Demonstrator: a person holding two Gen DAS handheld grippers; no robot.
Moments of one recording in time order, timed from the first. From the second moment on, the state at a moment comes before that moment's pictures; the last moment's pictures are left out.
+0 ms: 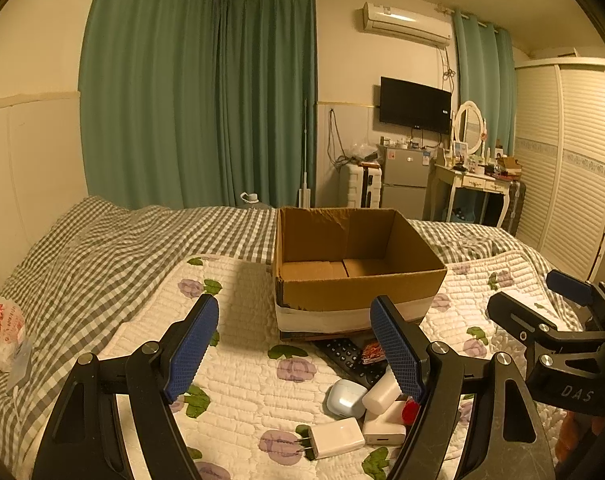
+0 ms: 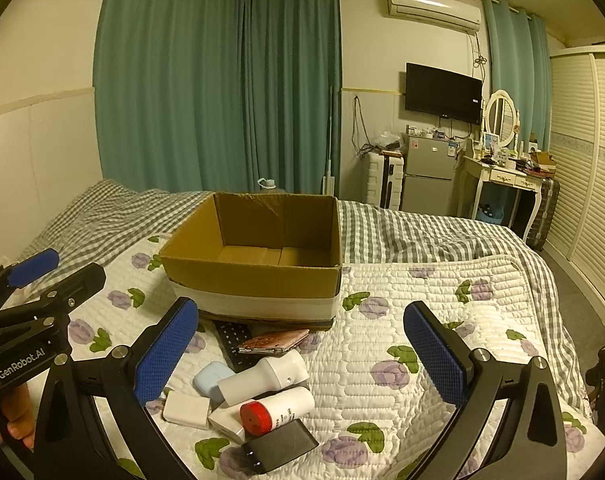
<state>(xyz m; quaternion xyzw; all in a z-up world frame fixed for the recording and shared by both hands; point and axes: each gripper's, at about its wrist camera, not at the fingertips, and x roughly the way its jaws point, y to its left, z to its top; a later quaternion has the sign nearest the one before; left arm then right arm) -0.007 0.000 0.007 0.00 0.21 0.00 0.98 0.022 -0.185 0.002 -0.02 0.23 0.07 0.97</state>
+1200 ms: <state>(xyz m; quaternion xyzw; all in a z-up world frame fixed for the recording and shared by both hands) 0.011 -0.006 -0.110 0.02 0.43 -0.02 0.90 0.060 -0.172 -0.147 -0.07 0.50 0.15 0.85</state>
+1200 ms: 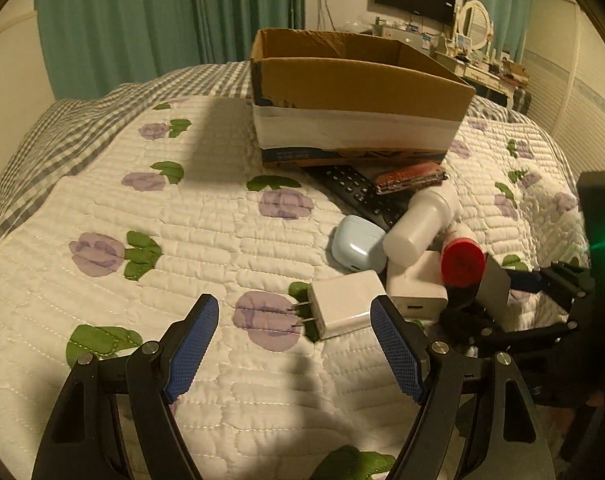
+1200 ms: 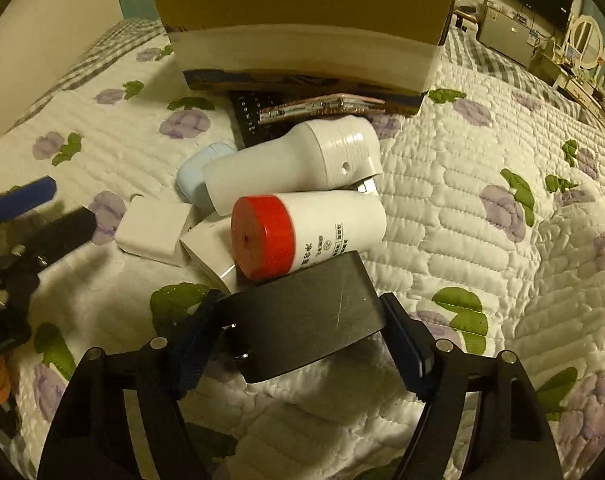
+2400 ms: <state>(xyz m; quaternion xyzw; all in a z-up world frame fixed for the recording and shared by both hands) 0.011 -0.042 -0.112 0.07 0.43 -0.09 0.90 0.040 -0.199 -0.086 -0.03 0.43 0.12 0.90</state>
